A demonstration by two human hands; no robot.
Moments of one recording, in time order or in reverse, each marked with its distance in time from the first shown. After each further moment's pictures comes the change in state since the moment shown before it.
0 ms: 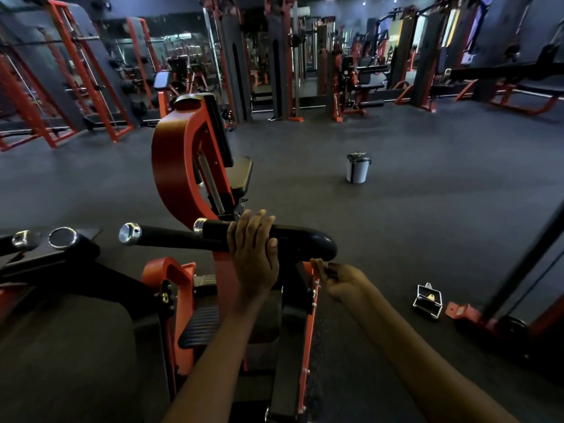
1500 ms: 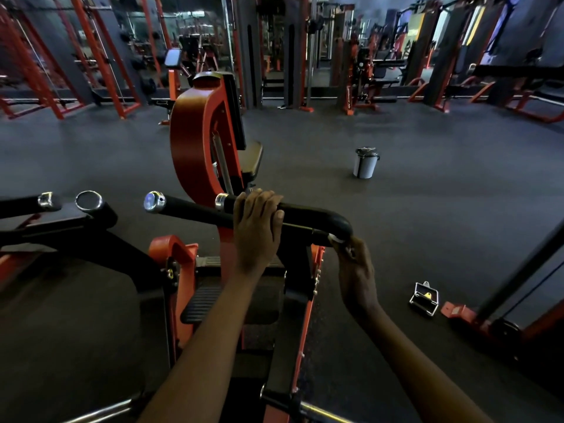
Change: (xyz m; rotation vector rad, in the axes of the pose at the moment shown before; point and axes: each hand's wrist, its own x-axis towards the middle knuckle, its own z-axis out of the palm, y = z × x) left_hand 0.014 -0.021 -0.027 0.093 -0.172 0.010; right_hand 0.009 0.032 -0.050 -1.066 -0.253 -1.286
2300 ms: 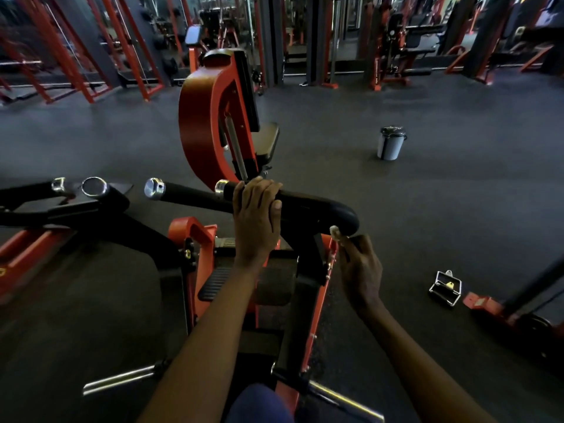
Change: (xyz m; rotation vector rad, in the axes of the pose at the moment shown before) left_hand -0.002 0.006 -0.001 -0.031 0.030 -0.039; right_hand 0.005 0.035 0.004 -0.444 -0.020 -0.186
